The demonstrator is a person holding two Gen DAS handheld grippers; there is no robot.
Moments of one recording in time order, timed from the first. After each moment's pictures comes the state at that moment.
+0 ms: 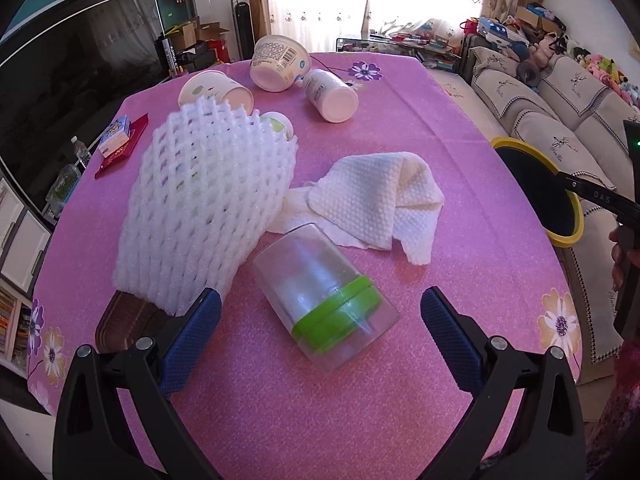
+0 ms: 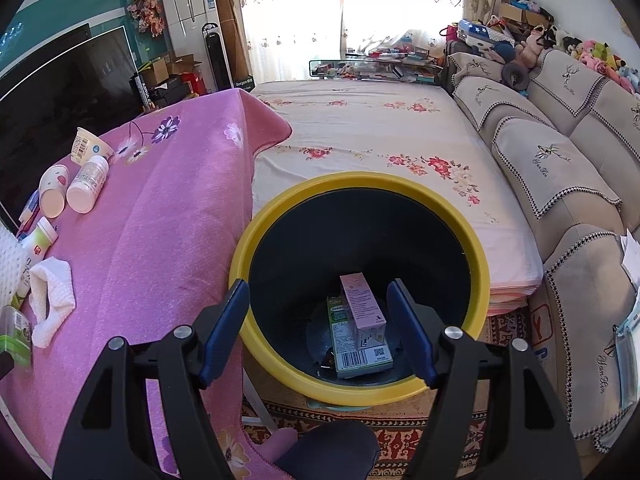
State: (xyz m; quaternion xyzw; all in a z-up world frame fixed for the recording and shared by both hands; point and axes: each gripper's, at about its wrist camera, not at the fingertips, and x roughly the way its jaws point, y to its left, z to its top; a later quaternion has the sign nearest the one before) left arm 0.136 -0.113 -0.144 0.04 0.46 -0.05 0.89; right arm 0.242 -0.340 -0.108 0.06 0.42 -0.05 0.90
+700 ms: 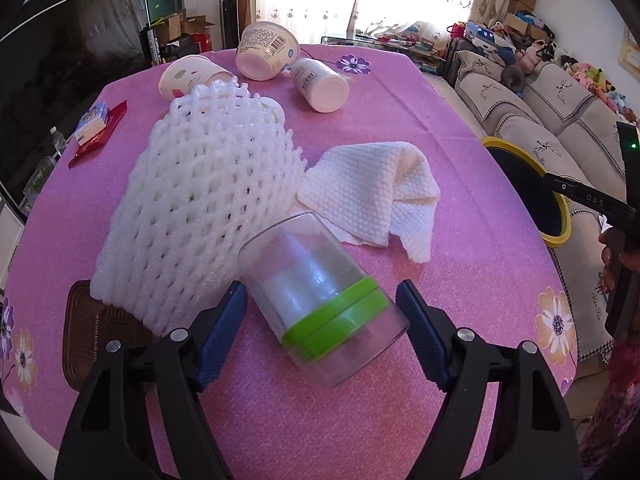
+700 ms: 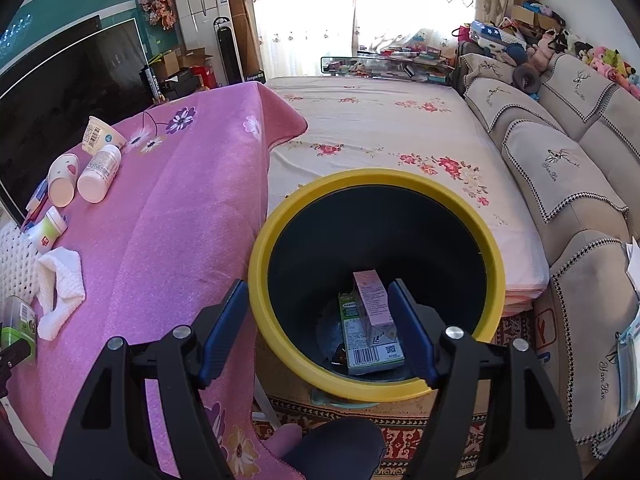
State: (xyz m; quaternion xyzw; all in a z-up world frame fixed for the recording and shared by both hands) left arm 0.149 -0.101 -0.162 0.01 0.46 -0.09 0.88; right arm 0.243 -0.328 -0.111 0.05 0.43 -0.03 0.90
